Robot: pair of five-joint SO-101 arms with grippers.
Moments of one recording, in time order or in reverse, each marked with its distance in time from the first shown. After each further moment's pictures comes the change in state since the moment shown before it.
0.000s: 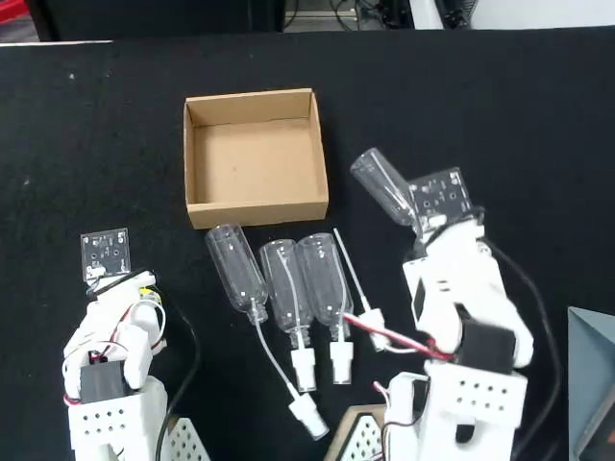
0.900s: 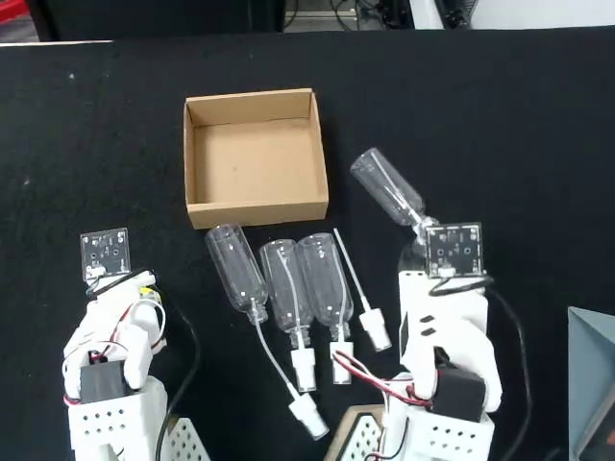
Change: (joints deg) left arm 0.0 0.0 0.0 -0.5 0.0; right arm 0.0 -30.6 24.4 -7.3 -13.5
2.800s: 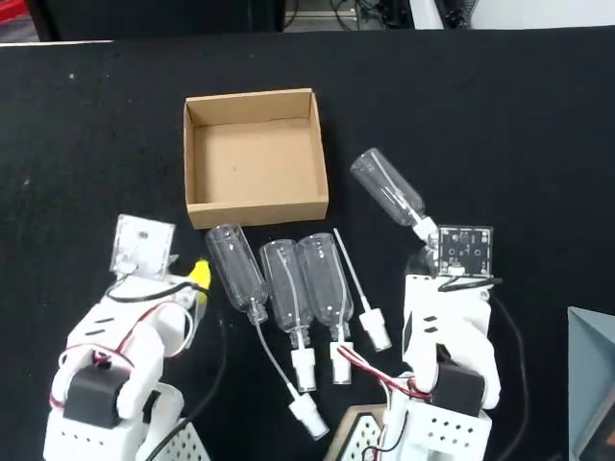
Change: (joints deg) left arm 22.2 7.1 -26.2 7.3 0.1; right arm 3.8 0.0 4.3 0.0 -3.3
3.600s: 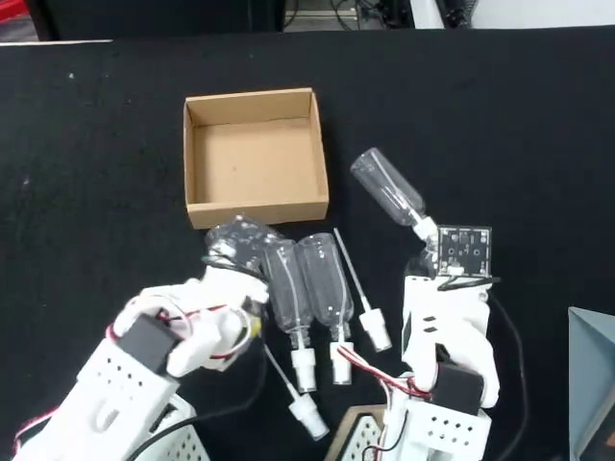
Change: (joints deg) left arm 21.0 29.5 -6.7 2.8 0.2; right arm 0.0 0.0 1.1 -0.4 0.0
